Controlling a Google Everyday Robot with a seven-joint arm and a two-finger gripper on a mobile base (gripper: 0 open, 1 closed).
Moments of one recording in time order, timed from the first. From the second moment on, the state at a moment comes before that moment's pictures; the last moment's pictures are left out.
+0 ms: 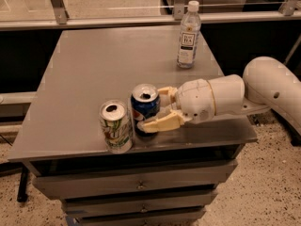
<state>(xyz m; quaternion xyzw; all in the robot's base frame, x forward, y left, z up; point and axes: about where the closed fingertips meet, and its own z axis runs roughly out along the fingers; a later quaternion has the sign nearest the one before) 0.452 0.006 0.875 -0.58 0.54 0.43 0.43</state>
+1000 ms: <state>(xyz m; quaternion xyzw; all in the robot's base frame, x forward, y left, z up) 0.443 0.002 0.872 -0.58 0.54 0.43 0.43</state>
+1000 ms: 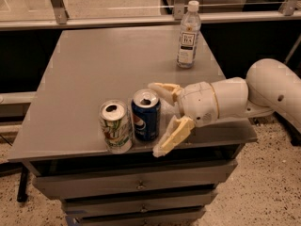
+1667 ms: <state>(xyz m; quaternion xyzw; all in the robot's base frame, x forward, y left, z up) 0.471 -0.061 0.883 -0.56 0.59 0.36 0.45</state>
